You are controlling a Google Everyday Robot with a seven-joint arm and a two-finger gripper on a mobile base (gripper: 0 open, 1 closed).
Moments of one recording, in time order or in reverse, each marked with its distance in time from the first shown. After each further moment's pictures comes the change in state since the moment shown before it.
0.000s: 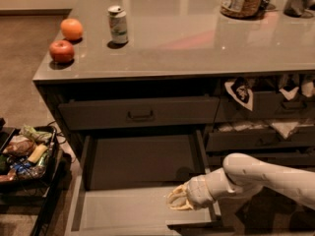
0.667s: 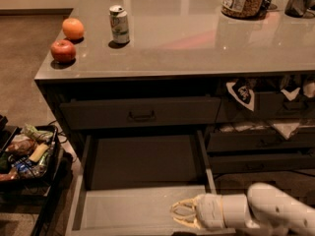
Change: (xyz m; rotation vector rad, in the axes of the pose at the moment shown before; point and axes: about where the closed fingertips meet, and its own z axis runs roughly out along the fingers) arm -0.041 0.042 -0.033 0.269 -0.062 -0.194
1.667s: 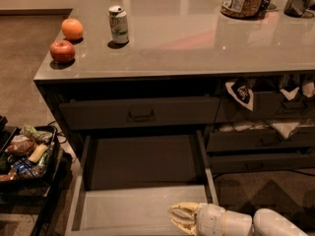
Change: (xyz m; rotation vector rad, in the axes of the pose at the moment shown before) arm -0.018 0.001 0.000 0.265 -0.074 -0.152
